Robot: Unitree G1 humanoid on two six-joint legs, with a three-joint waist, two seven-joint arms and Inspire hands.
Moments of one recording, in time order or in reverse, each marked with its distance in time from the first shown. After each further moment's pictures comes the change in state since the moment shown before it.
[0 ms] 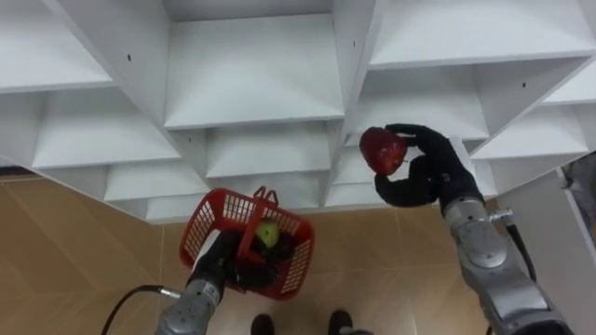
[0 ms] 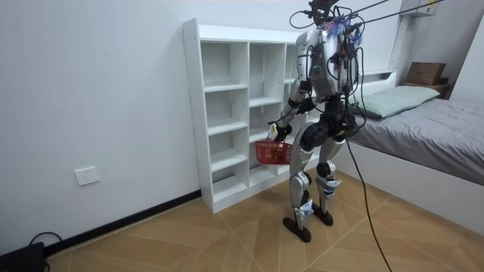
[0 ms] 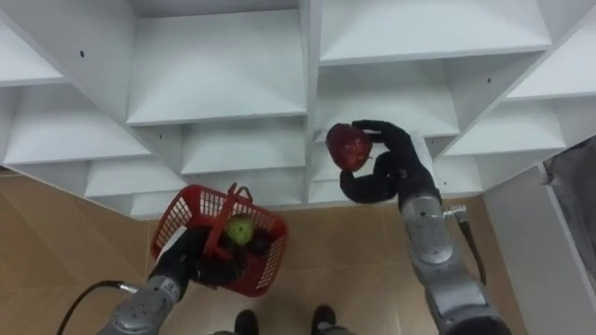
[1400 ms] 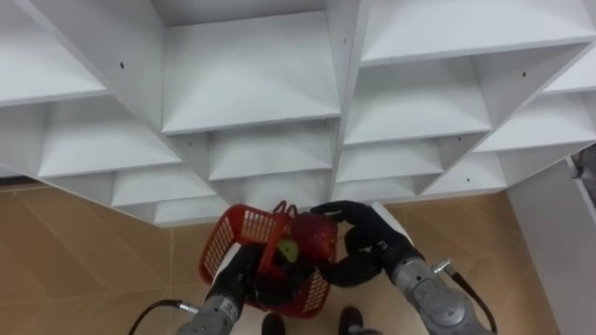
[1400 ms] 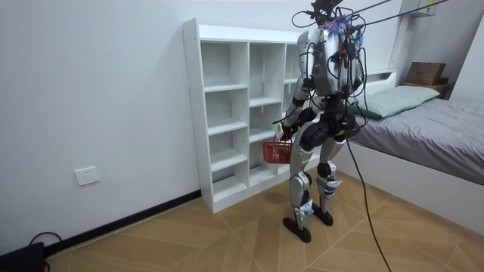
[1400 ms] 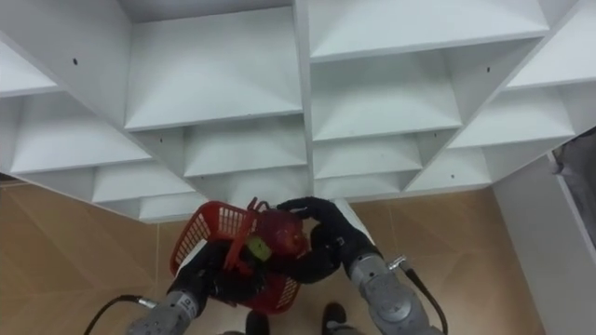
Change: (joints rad) left arm 0.044 -0.054 -0.047 -0.023 -0.004 -0.034 -0.025; right arm 0.136 0.086 0.161 -0.053 -0.108 0.008 0.211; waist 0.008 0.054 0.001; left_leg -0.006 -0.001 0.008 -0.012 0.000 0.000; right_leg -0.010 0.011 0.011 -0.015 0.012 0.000
